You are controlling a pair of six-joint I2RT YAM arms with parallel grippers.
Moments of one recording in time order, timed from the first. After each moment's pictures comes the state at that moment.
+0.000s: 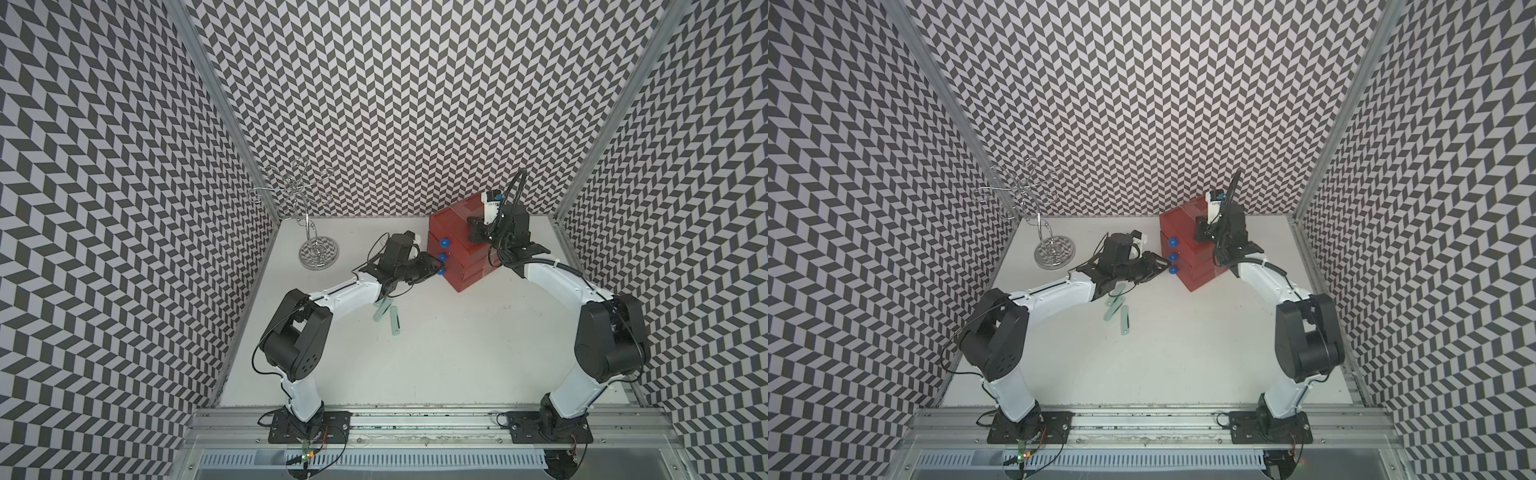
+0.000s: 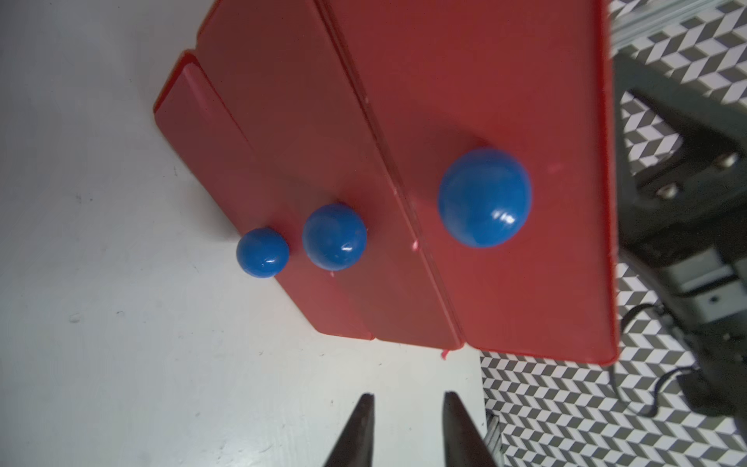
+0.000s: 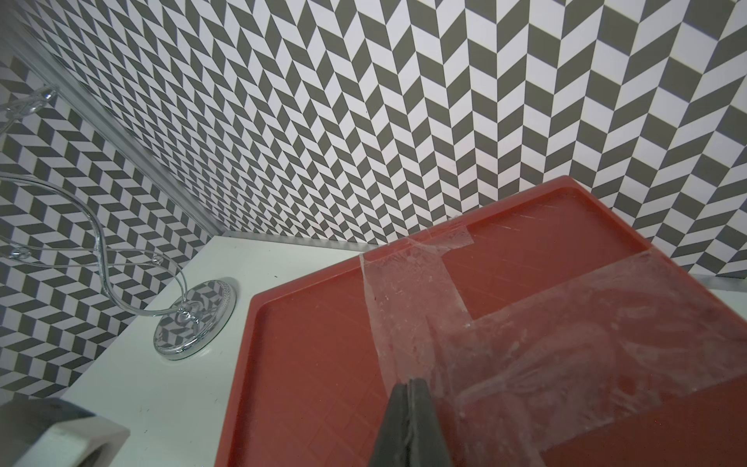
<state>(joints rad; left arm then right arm) -0.61 1.79 1.16 0.14 0.42 -0.98 0.25 1.73 1.27 0.07 -0.20 0.20</state>
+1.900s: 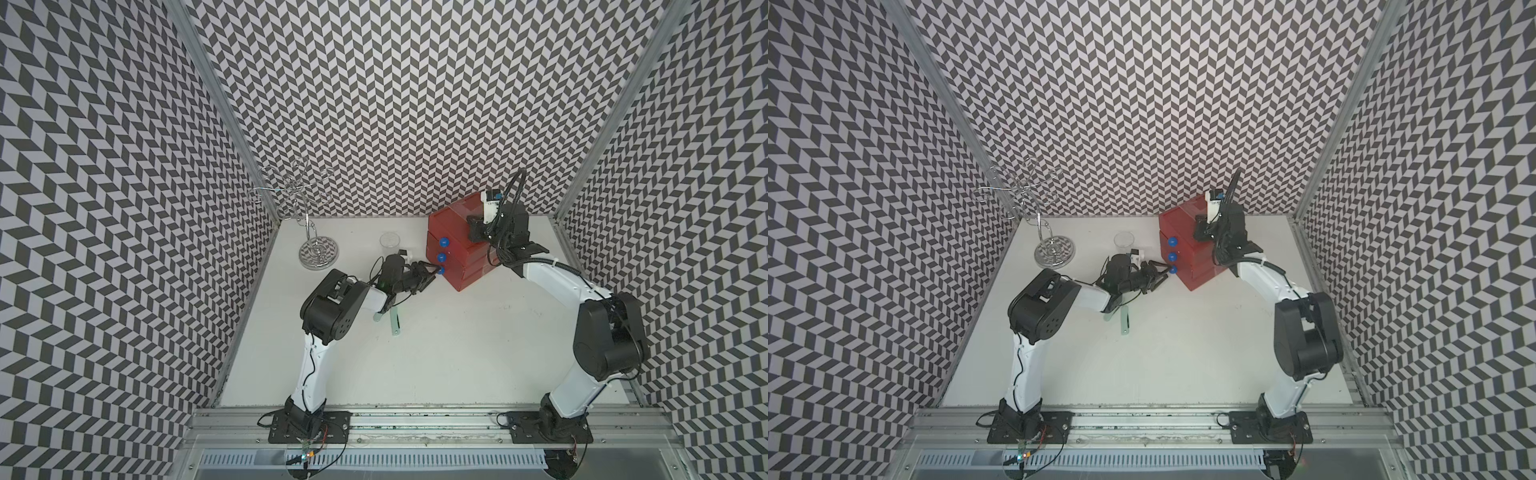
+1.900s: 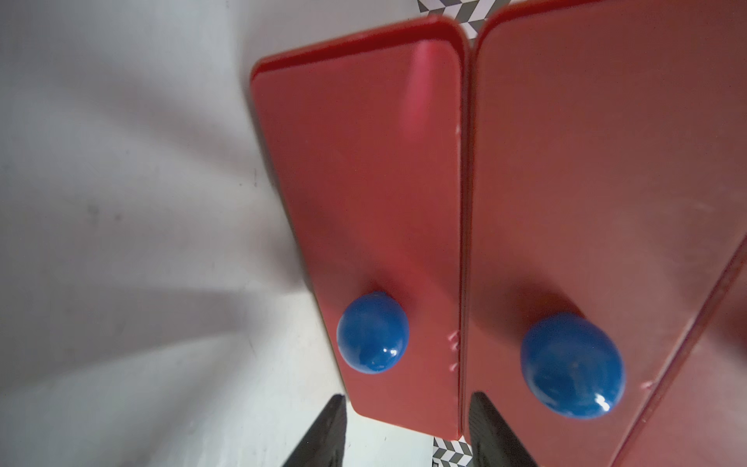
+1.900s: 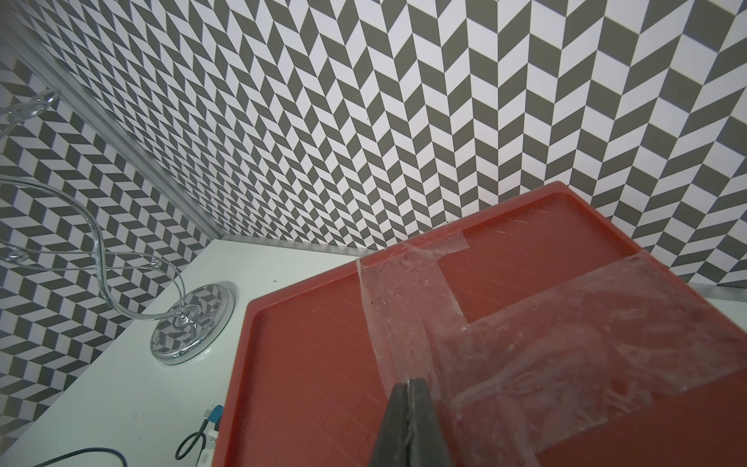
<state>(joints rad) -0.54 2.18 1.11 0.79 0.51 -1.33 0.25 1.75 1.28 0.09 -0.20 0.20</state>
